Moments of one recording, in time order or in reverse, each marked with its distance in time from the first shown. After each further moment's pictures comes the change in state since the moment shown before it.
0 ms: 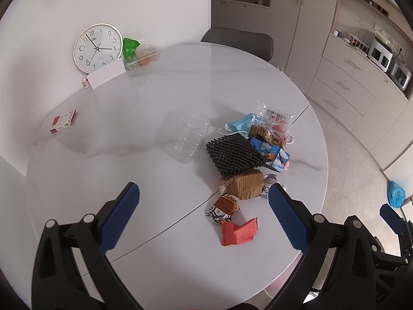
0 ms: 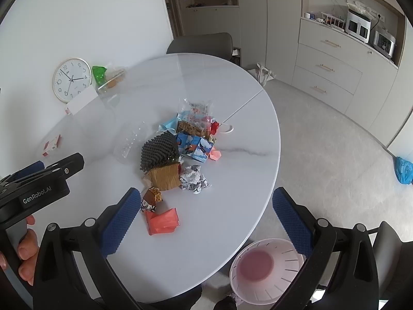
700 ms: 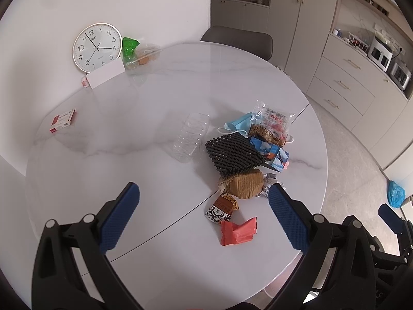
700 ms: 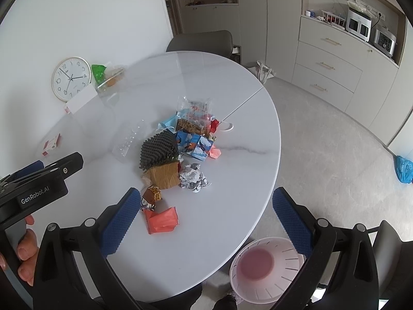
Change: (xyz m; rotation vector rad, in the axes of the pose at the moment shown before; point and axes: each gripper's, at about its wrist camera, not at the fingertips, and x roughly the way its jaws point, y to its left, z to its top) left arm 0.000 -0.001 0.000 0.006 0.002 -0.002; right arm 0.004 -0.001 -0.001 -0.002 0.010 -0.003
